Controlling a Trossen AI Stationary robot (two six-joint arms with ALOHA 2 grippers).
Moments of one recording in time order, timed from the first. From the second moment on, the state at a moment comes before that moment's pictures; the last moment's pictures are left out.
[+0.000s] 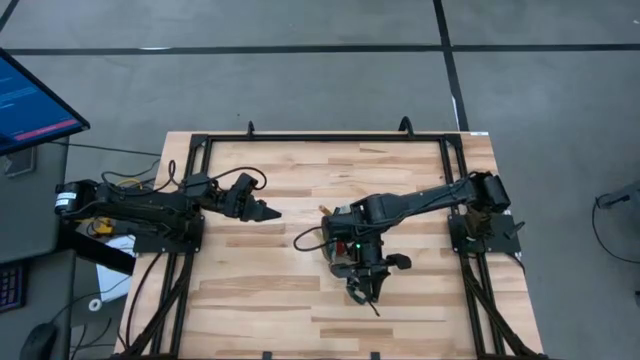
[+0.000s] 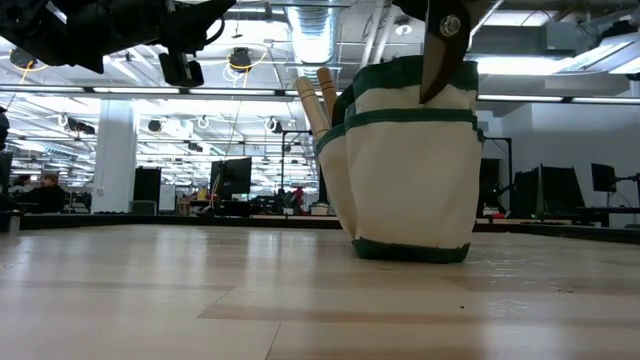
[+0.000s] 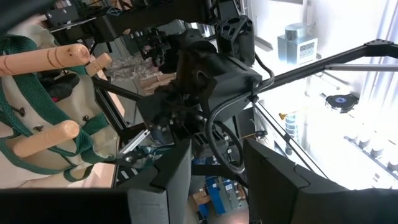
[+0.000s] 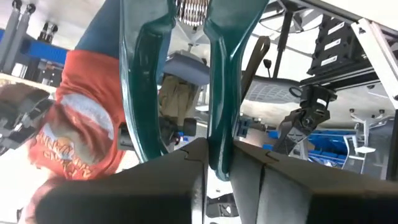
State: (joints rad) left arm 0.09 0.72 0.30 0.83 0.38 -1.30; right arm 0.19 1.87 1.63 -1.10 -1.12 1.52
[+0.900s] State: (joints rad) left arm 0.09 0.72 0.30 0.83 0.38 -1.29; right arm 0.10 1.87 1.50 -0.85 -1.18 1.56
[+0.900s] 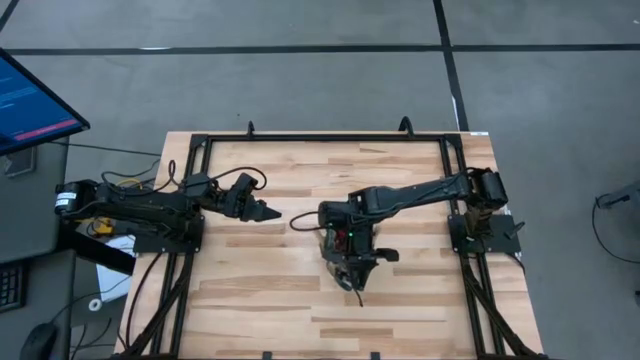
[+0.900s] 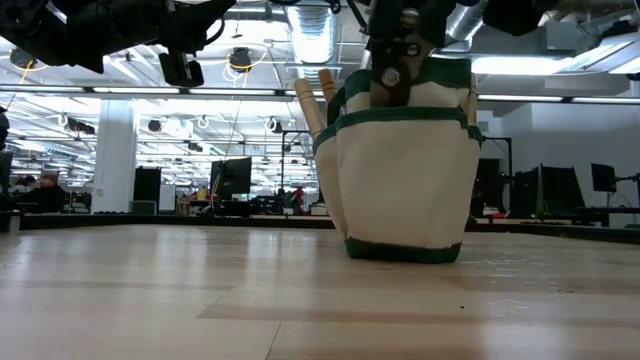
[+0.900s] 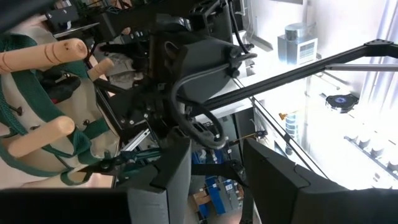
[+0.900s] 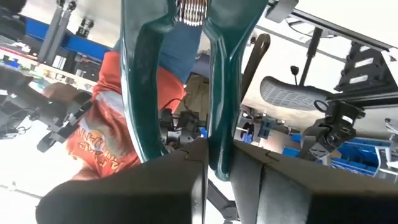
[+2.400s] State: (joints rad) left arm 0.09 0.73 0.30 0.83 0.38 -1.29; right arm 0.04 1.92 1.45 -0.73 -1.21 1.56
